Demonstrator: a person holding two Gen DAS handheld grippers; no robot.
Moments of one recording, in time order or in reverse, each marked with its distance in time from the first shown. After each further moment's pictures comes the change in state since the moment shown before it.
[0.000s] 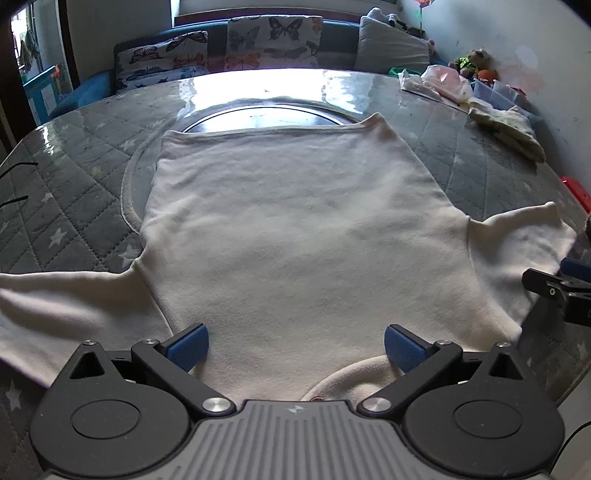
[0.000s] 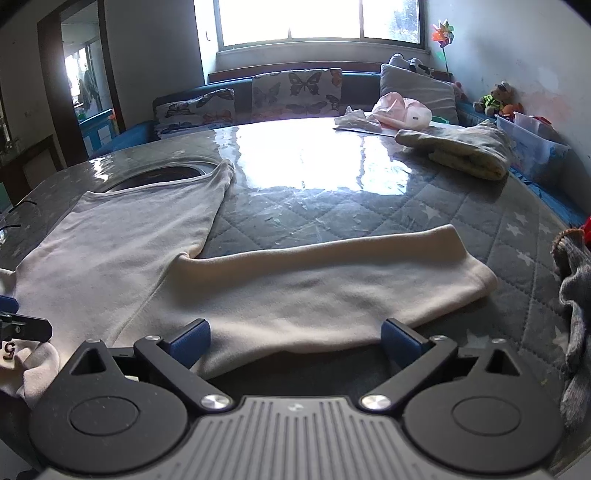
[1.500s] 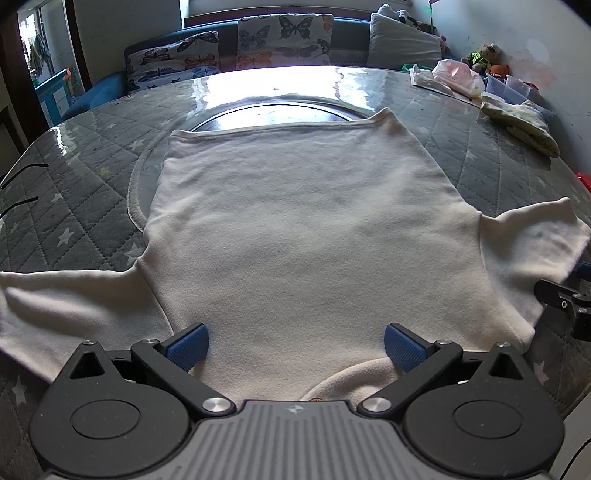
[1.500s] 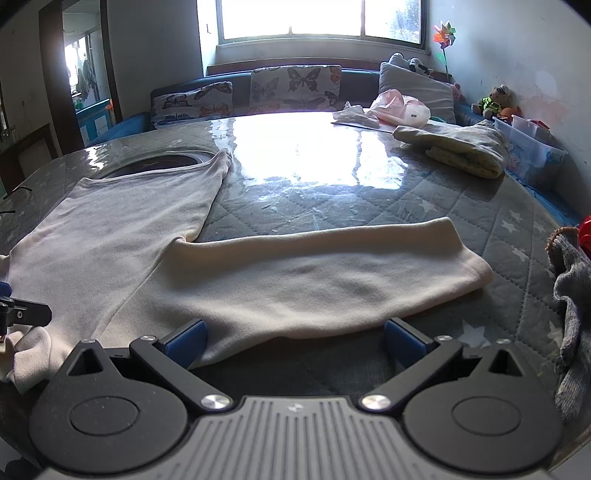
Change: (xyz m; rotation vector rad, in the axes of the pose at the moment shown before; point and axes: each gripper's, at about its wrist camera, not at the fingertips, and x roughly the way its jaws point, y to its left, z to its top) left arm 0.004 -0.008 -0.001 0.006 0.000 0.055; right arm -0.001 0.002 -0.006 -0.027 0.013 -0.026
